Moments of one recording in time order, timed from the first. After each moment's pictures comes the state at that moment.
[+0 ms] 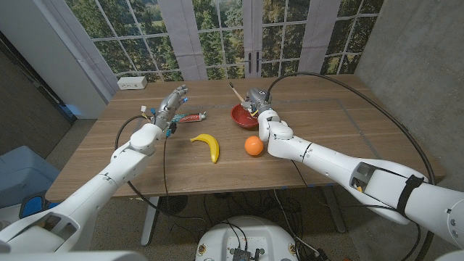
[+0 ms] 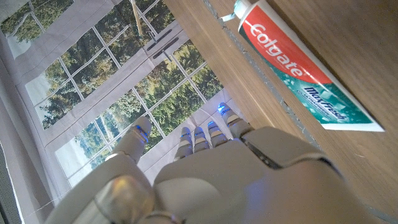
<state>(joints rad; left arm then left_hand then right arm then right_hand) 0.84 0.67 0.38 -1.43 -0.39 -0.18 0.14 0.14 0.13 0.70 -0.12 0.19 0.01 -0.03 0.19 0.17 -0.04 -0.05 0.20 0.17 -0.04 -0.03 0.18 0.16 0.11 -0.03 0.21 0.17 -0.40 -0.34 -1.07 -1.40 -0.56 -0.63 -0.29 0.90 0.12 0.43 -0.15 0.19 1.00 -0.06 0.43 0.26 1.01 -0.17 0.75 0.76 0.81 -0.10 0.75 0.89 0.51 -0.05 0.84 0.22</state>
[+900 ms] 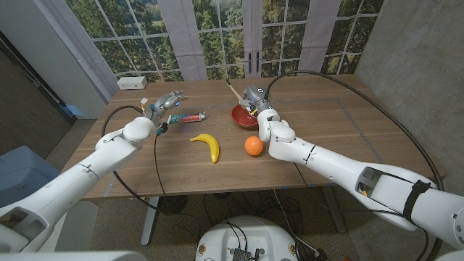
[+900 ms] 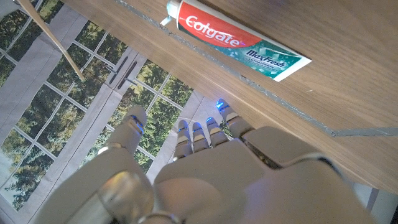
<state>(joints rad) 0.83 0.85 0.42 -1.65 -0.22 0.18 0.19 0.28 0.08 0.71 -0.19 0.18 0.10 -0.02 0.22 0.18 0.02 -0.06 0.20 0.17 0.03 -0.04 0.18 0.17 0.17 -0.03 0.21 0.17 -0.44 -0.37 -1.05 -1.50 -0.61 -0.64 -0.26 0.91 0.11 0.43 -0.15 0.19 0.99 -0.06 0.44 0.26 1.01 -0.17 0.76 0.79 0.82 -0.09 0.74 0.93 0.51 -0.04 0.87 0.21</state>
